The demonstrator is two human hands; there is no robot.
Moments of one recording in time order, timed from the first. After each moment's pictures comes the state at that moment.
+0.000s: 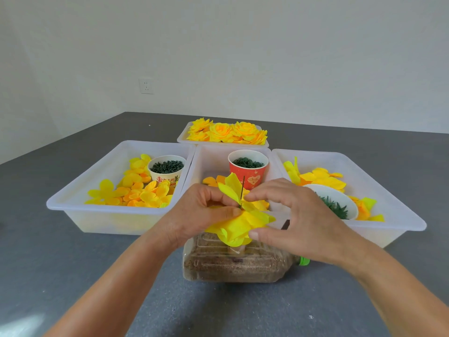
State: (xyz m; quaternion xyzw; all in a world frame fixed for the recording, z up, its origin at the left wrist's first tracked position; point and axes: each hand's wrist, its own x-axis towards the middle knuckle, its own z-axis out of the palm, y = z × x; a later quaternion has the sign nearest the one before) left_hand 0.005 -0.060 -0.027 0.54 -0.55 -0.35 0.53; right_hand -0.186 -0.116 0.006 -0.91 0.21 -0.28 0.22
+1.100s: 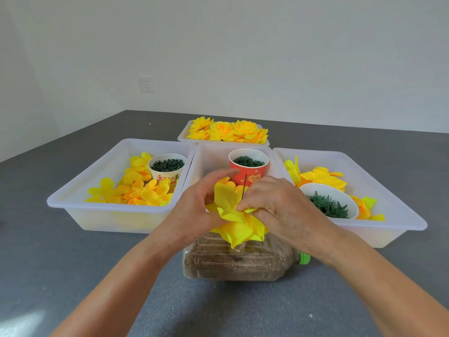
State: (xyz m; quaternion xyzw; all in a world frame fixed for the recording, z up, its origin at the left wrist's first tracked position) left_hand 0.005 -0.052 -0.030 0.53 -0.60 -0.27 0.54; right_hand -0.165 -0.132 0.000 -0.96 0.13 -0.25 0.08
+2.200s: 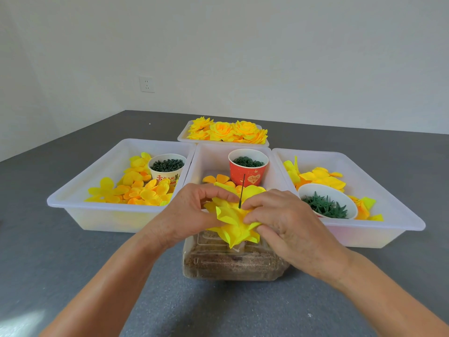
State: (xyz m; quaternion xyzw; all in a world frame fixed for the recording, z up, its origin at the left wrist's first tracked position) left_hand 0.010 -0.048 -0.022 0.58 -0.58 -0.30 0.49; right_hand -0.182 -0.116 -0.013 -0.95 0.12 -0.28 0.02
